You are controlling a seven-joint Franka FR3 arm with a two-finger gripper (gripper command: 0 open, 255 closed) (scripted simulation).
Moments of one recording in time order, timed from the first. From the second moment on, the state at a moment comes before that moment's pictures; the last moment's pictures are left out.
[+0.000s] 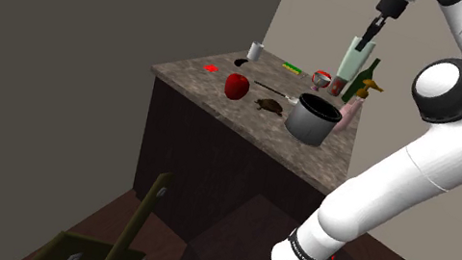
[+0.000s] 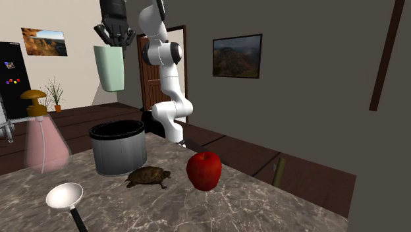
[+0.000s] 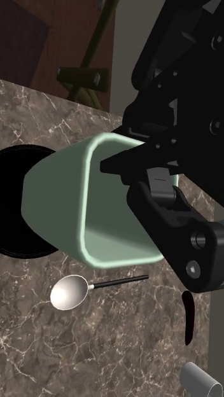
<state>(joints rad) -0.09 -0.21 -0.61 -1.29 -0.08 1.17 -0.97</state>
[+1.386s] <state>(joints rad) -0.11 -0.42 -0.55 -1.78 -0.18 1.47 -0.89</state>
